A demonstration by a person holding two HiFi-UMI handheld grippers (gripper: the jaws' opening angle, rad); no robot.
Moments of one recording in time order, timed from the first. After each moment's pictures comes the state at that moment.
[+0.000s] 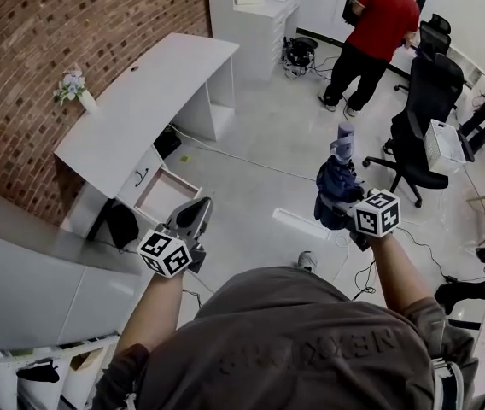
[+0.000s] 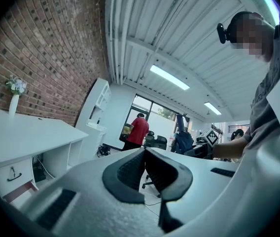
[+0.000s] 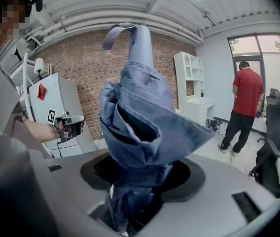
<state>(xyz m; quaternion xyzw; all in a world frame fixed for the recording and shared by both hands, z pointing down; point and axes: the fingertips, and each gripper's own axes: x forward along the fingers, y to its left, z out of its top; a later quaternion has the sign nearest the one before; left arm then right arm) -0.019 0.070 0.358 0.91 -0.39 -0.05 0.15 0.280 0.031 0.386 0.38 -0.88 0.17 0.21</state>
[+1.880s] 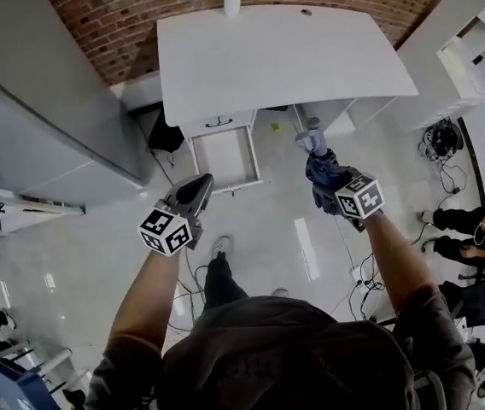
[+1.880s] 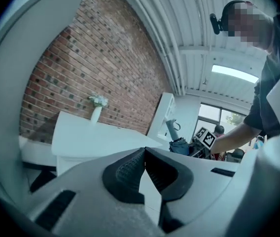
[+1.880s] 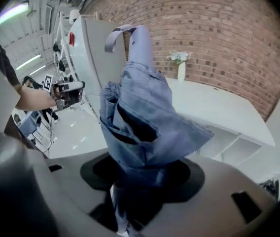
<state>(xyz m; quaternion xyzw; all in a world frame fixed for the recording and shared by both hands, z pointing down) -0.236 -0.043 0.489 0.66 -0.72 -0.09 0.18 -0.061 -0.272 0.564 -0.04 -0.90 0.02 0.44</state>
